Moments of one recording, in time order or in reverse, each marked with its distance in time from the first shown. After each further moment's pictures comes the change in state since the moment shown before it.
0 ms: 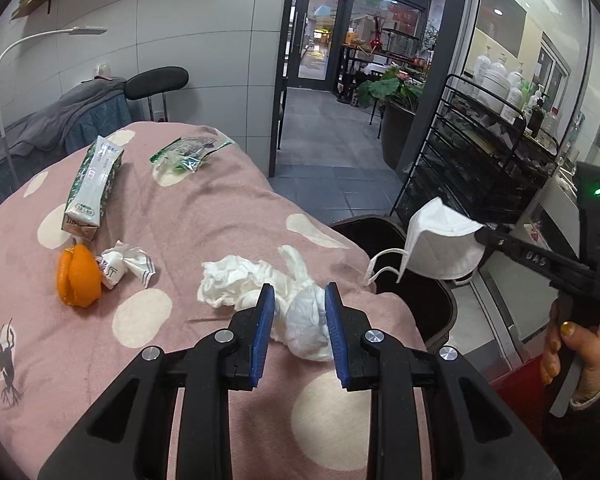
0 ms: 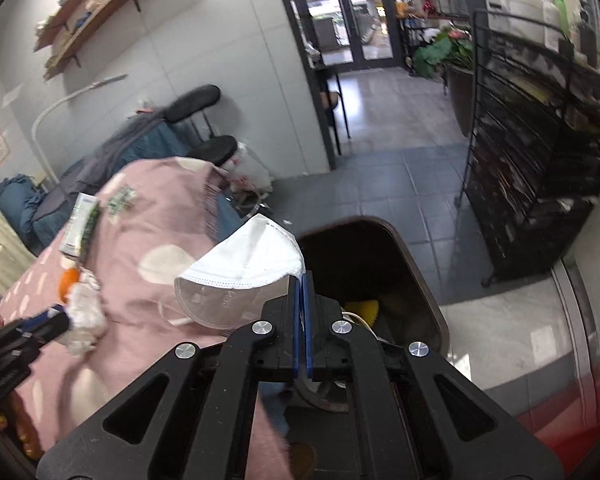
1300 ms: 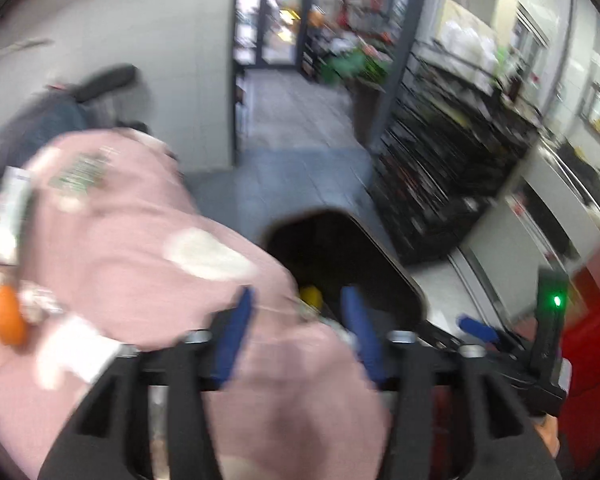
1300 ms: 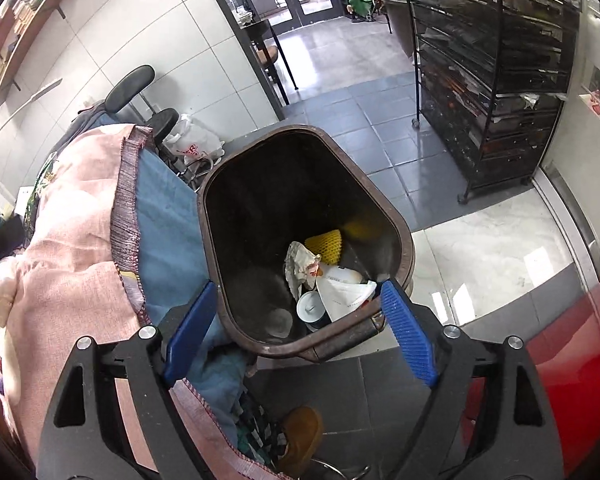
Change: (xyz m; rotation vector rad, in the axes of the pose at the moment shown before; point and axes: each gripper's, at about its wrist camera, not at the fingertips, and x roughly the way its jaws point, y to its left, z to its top) left arm 0.041 -0.061 0.019 0.067 0.013 -0.023; right arm 0.033 -0.068 -0.078 0.198 0.118 -0.051
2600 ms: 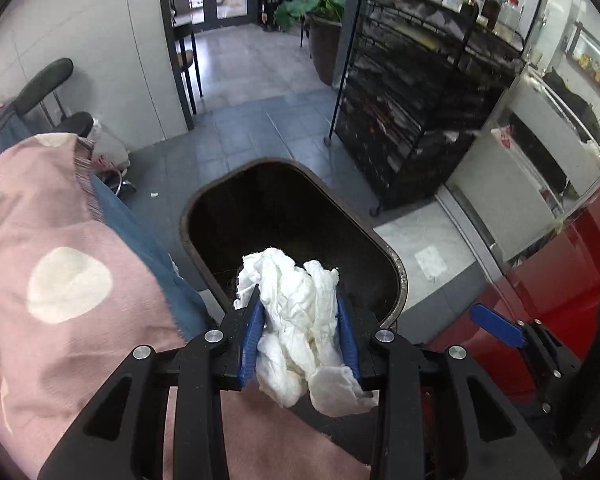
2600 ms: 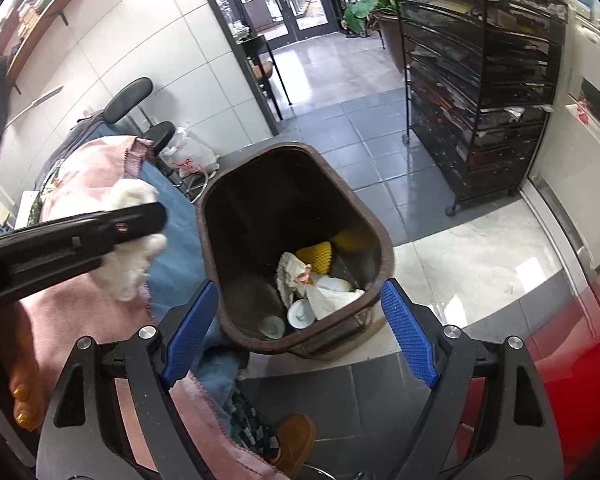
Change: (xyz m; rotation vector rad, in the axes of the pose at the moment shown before) left arm 0.104 -0.079 0.005 0.171 0.277 -0.106; right arm -0.028 -0.007 -0.006 -0.006 -0.065 -0.053
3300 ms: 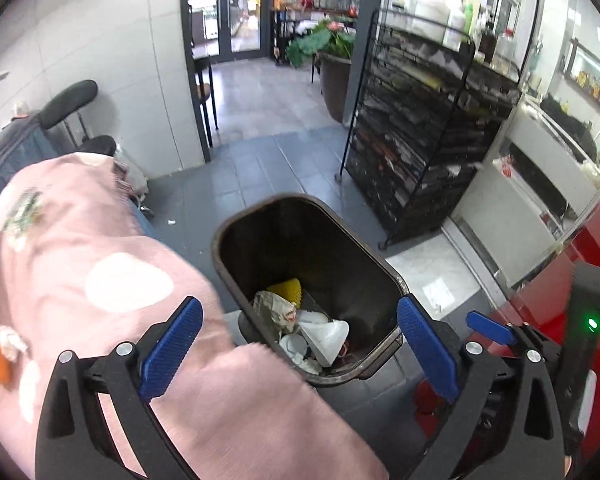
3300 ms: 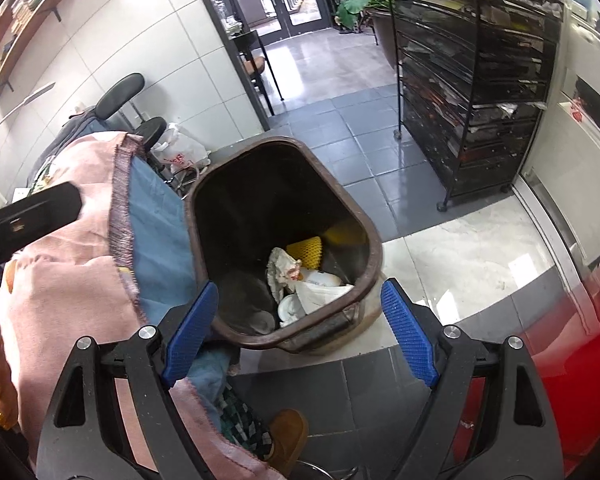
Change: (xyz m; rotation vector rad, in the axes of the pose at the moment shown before) left arm -0.063 0.015 -0.023 -0.024 -0.176 0.035; right arm -0.002 0.008 0.002 -0.011 0.015 0.003
